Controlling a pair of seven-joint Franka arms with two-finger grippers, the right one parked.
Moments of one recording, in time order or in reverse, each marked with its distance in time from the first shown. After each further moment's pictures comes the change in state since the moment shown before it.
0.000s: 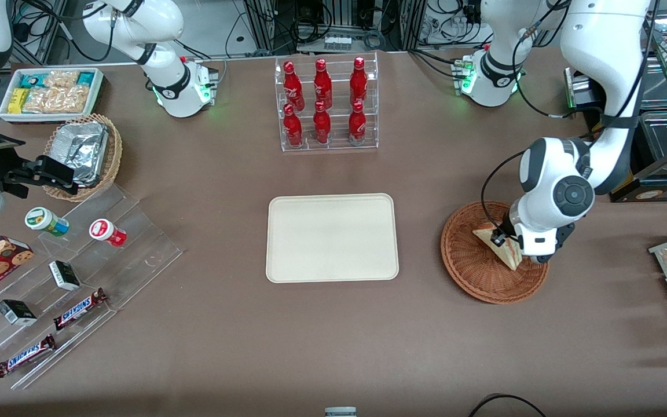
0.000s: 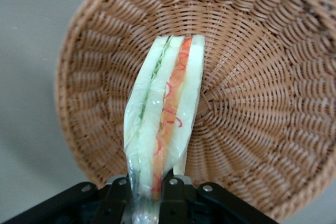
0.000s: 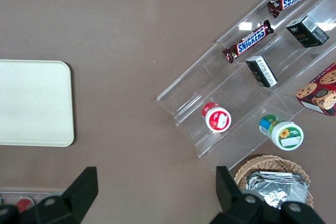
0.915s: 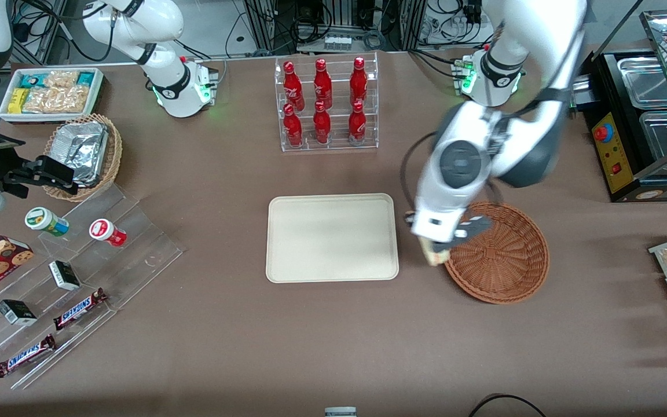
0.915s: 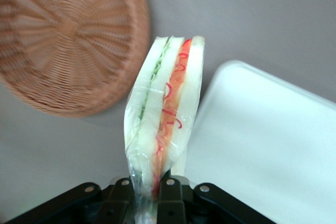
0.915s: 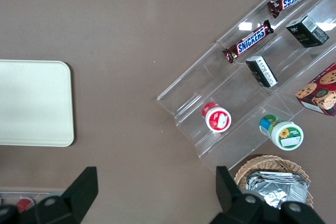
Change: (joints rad) arm -0.375 0.126 -0.030 0.437 0.009 -0.286 -0.007
